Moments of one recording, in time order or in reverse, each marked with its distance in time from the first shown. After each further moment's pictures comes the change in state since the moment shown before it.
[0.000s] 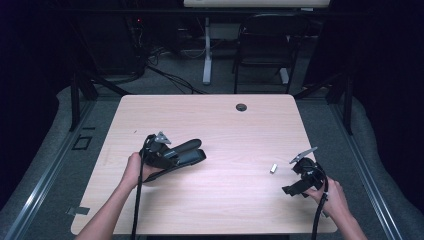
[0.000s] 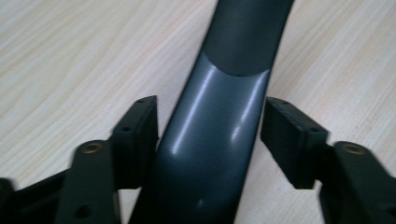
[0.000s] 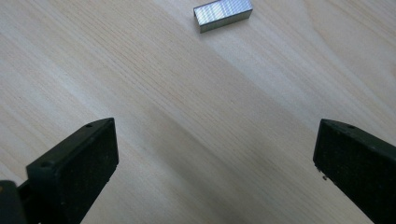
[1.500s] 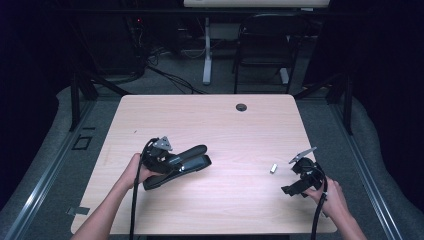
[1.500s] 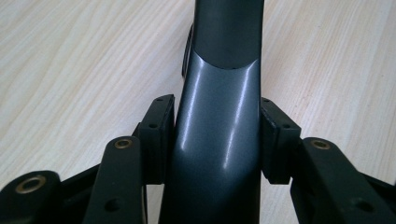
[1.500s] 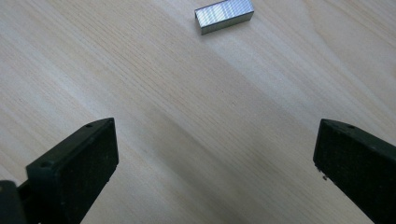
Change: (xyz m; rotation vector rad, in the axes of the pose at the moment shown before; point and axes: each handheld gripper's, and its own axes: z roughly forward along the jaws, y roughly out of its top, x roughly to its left) left arm -0.009 -0.003 -0.002 -0.023 -0.186 0.158; right arm 0.001 0.001 0.001 0.000 -0.002 -0.005
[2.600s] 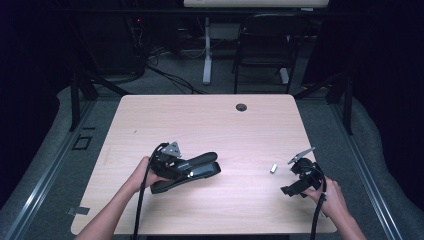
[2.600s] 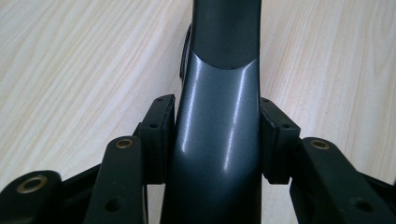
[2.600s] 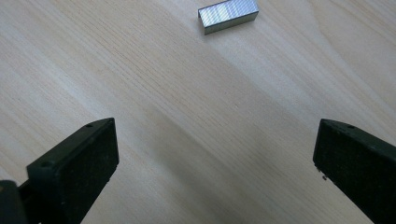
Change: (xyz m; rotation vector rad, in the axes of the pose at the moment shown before) left arm -0.024 0.012 0.011 -0.009 -0.071 0.080; right arm 0.001 0.001 0.002 0.012 -0.009 -0.015
